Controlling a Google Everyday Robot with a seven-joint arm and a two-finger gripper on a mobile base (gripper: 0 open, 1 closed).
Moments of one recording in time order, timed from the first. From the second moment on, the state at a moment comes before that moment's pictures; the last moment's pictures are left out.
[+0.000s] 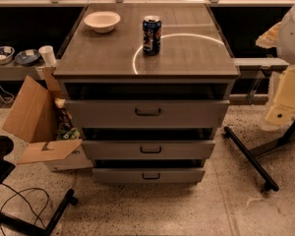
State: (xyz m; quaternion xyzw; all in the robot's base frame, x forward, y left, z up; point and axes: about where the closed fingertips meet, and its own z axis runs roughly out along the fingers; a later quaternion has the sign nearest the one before) arm 0.438 -0.217 0.976 -0.60 0.78 -0.03 0.16
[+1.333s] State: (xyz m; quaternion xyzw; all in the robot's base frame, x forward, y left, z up) arm 0.441 -0.226 0.898 -0.62 0.77 -0.10 0.08
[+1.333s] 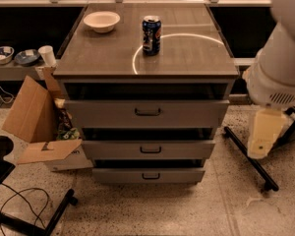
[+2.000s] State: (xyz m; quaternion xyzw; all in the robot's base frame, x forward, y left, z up) arm 0.456 -0.253 0.785 -0.60 0.78 -0.13 0.06
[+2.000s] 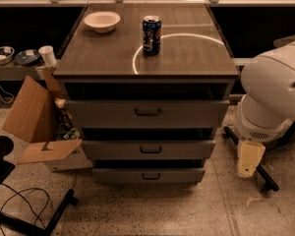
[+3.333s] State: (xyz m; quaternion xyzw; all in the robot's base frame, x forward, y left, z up) arm 0.481 -0.205 0.610 -0.57 0.81 -0.09 0.06
